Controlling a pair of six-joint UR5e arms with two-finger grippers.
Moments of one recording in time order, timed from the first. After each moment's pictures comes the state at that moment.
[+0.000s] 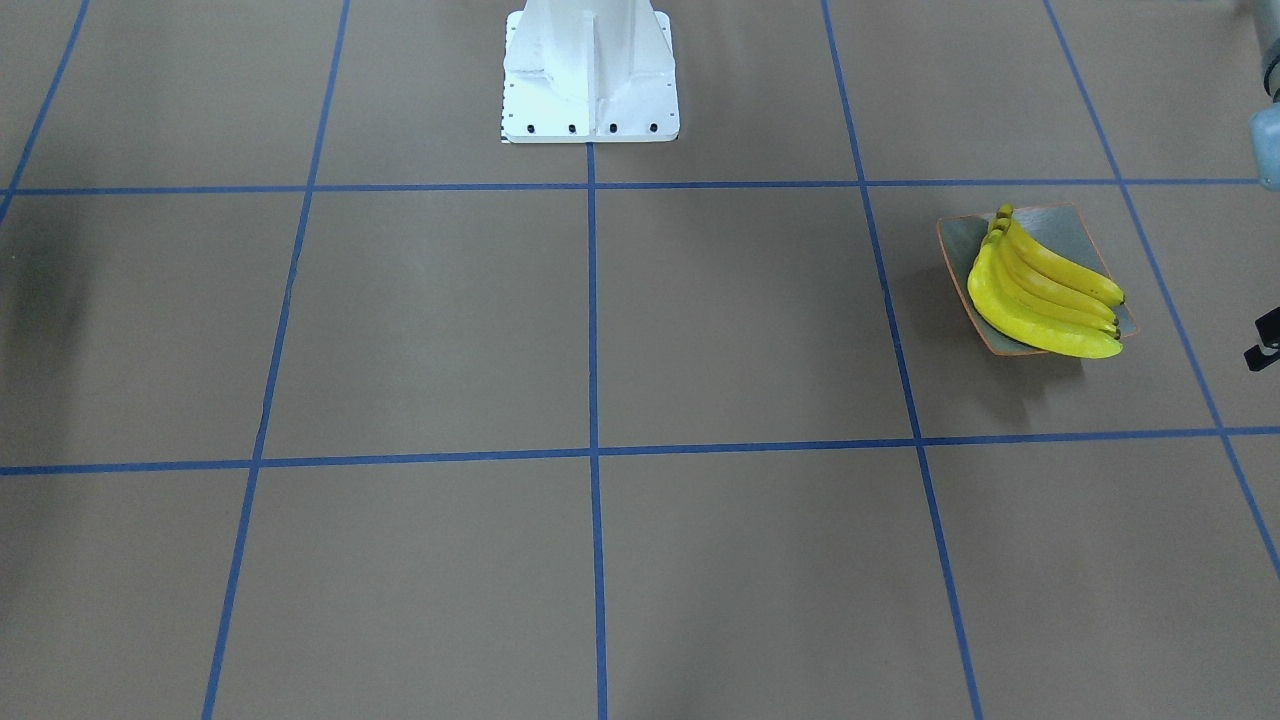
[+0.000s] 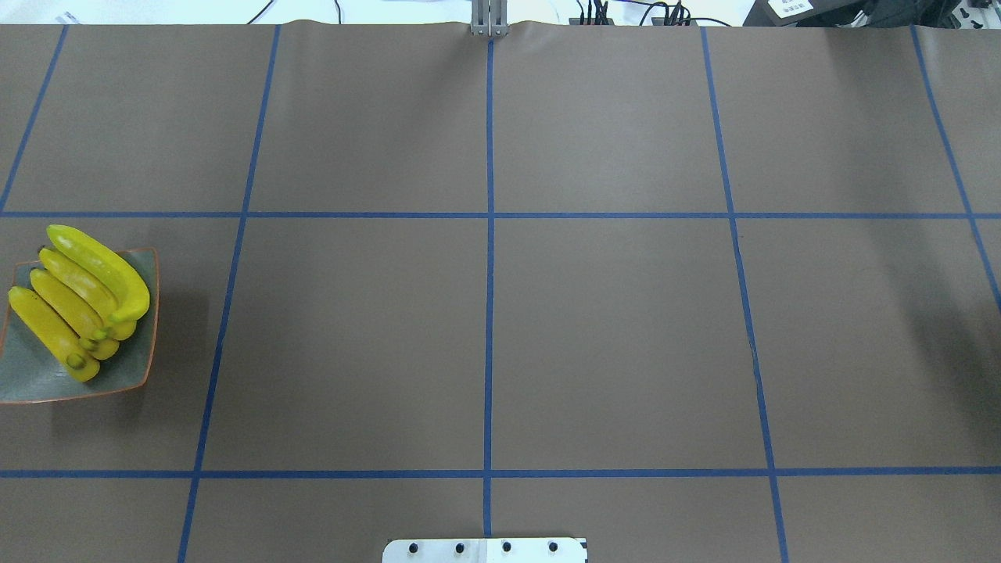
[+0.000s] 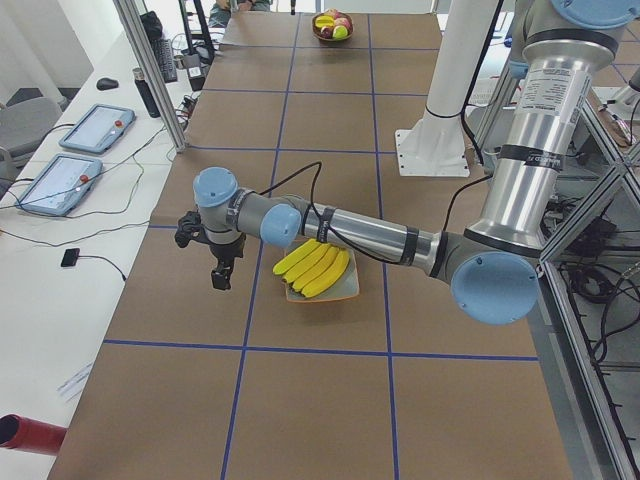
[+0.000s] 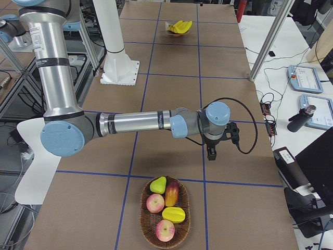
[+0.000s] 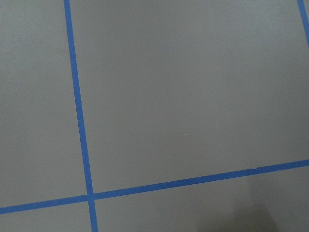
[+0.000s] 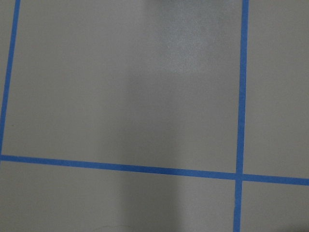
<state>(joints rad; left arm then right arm) -1.41 -1.80 -1.55 -1.68 -2.32 -0.17 1.49 -1.42 1.54 -1.47 2.43 0.11</state>
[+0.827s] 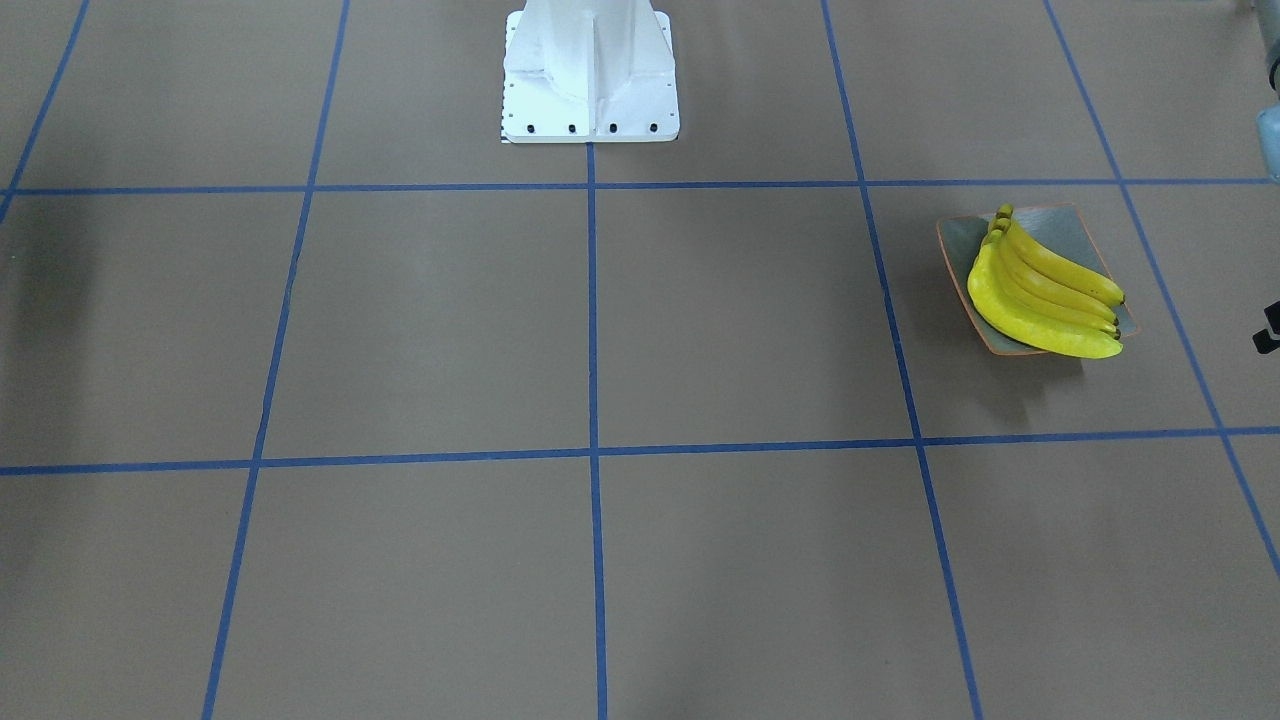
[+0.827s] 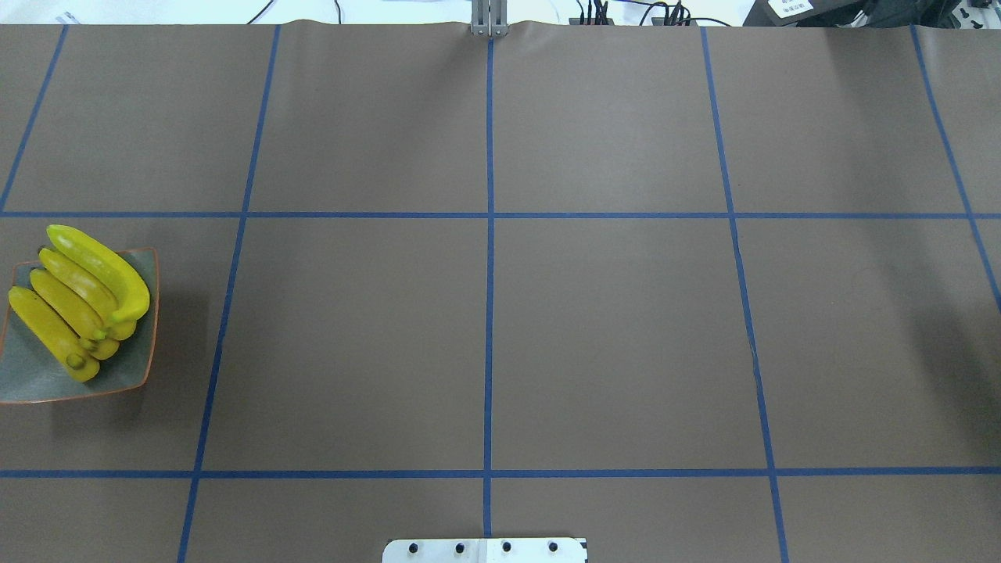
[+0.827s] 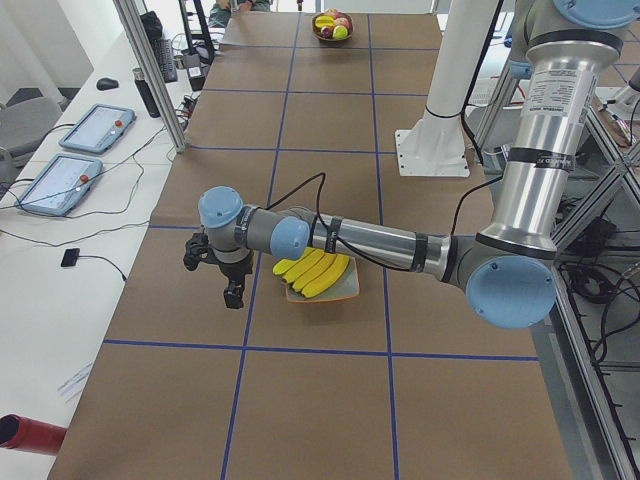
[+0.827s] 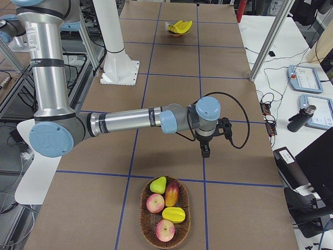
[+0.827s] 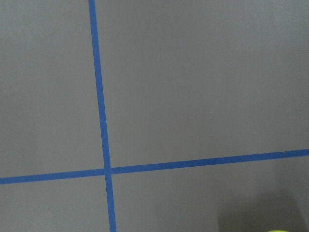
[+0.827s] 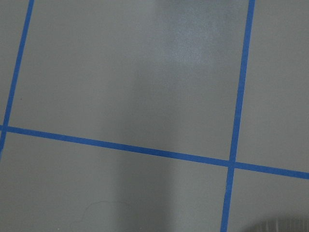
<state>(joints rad) -1.42 -1.74 -1.56 -1.63 -2.32 -0.18 1.50 -1.50 1.67 -1.51 2.42 0.08</state>
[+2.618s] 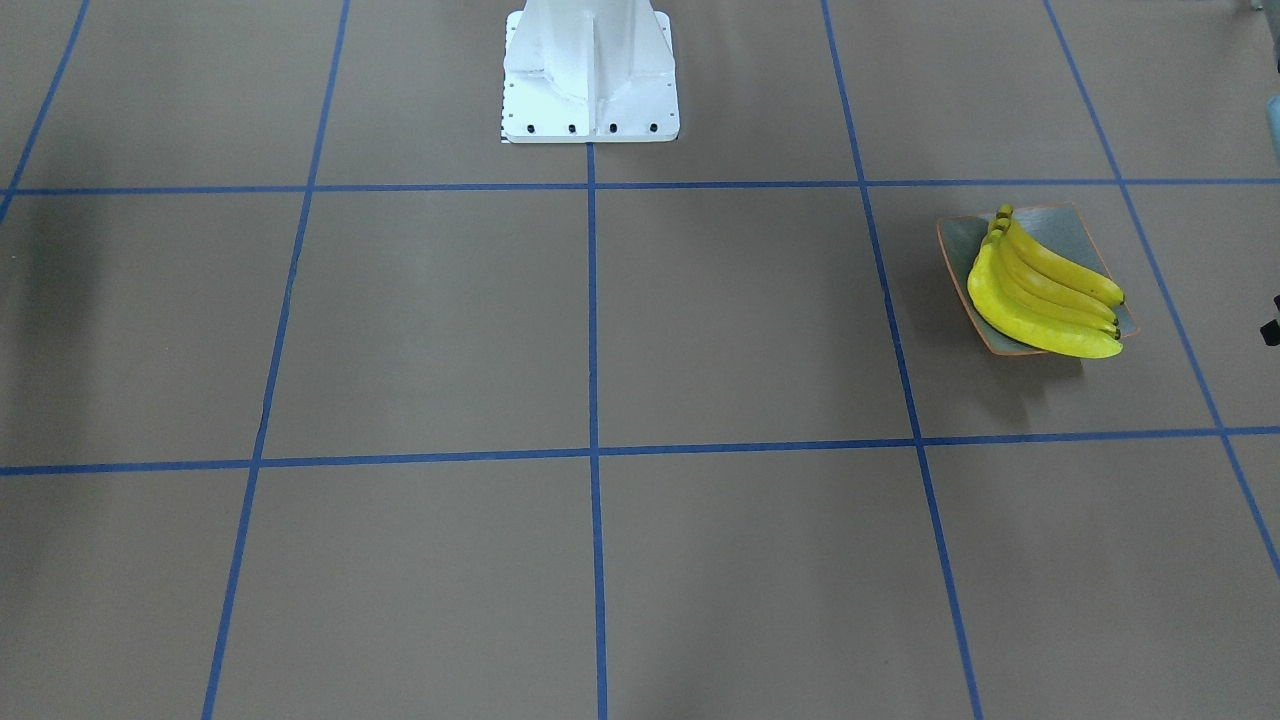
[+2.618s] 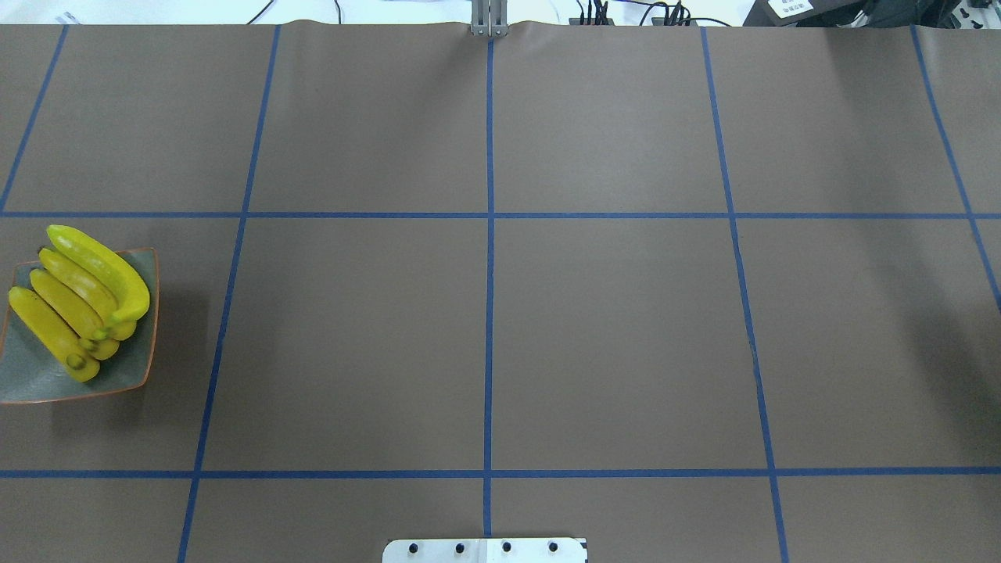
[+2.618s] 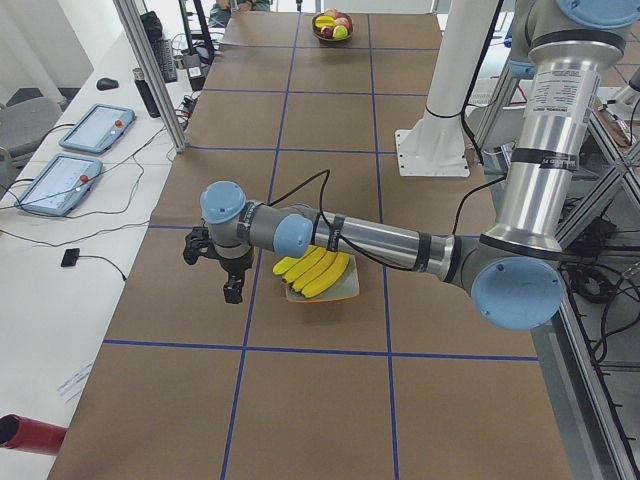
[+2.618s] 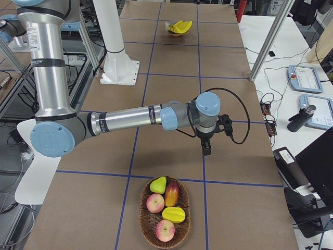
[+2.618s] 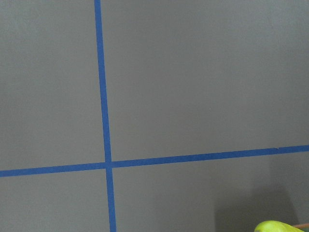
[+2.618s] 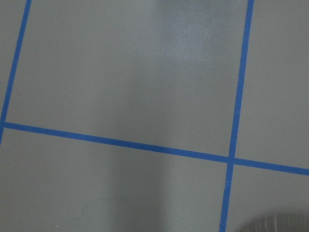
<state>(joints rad) -1.44 -1.73 -1.61 -1.65 -2.35 -0.18 1.50 -1.49 1.69 -1.51 2.39 0.09</state>
